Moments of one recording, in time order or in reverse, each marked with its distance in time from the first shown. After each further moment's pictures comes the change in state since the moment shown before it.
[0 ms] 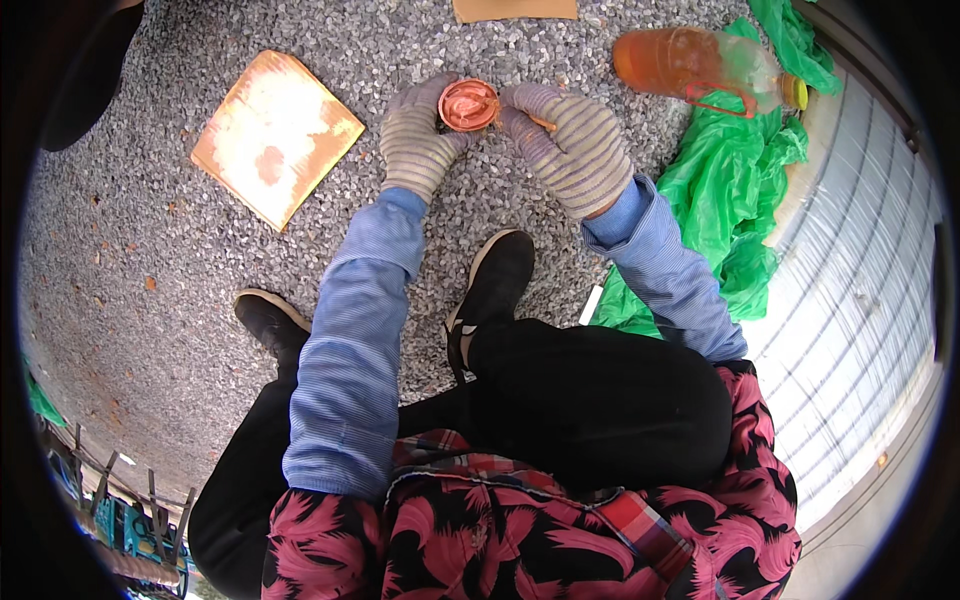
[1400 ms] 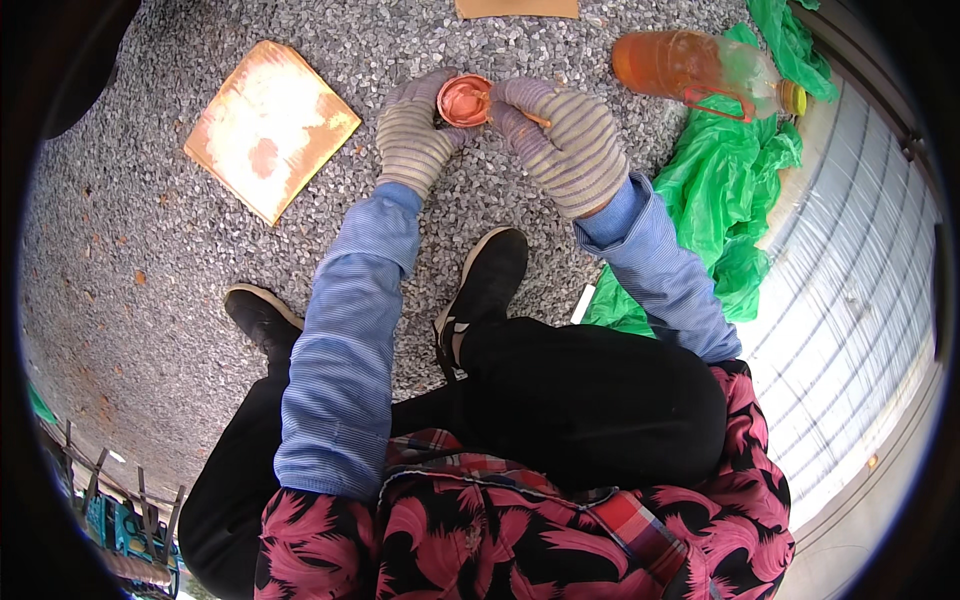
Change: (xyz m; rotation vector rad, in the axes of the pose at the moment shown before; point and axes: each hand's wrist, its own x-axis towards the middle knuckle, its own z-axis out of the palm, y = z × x) left_hand -0.004 0.000 0.002 -0.023 0.051 -0.017; right_hand 0.002 -0.004 0.004 -0.006 0.036 -0.061
